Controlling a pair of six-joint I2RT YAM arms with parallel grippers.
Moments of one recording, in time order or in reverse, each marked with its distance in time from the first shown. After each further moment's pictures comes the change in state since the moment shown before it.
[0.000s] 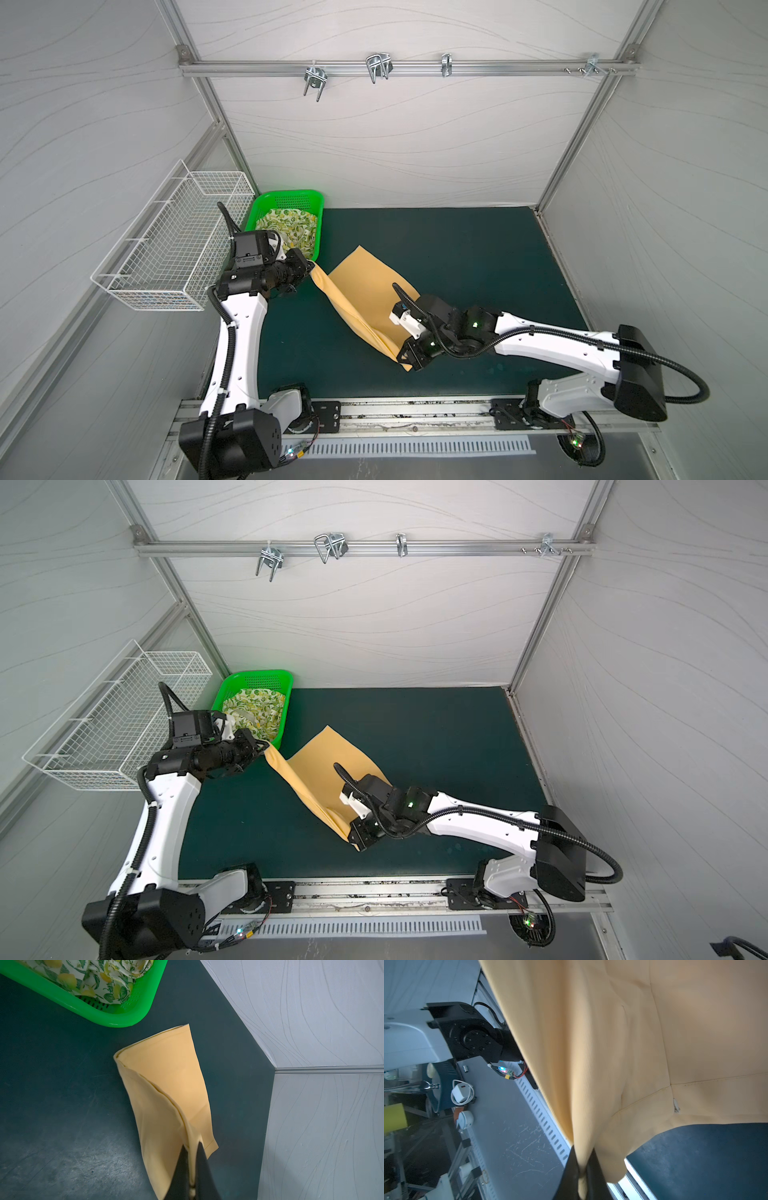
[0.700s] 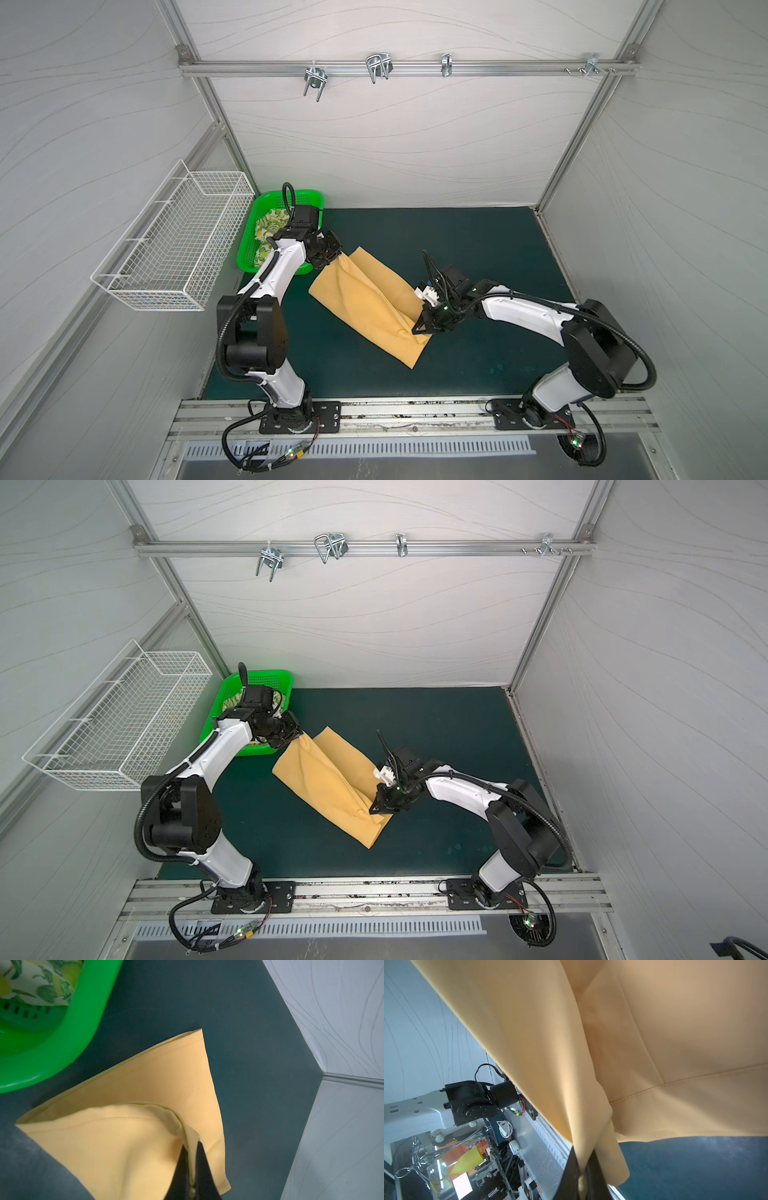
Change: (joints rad) left arm -0.222 0.546 0.226 0.154 -0.185 -0.119; right arm -0.426 0.220 -0.071 0.102 -0.320 0.005
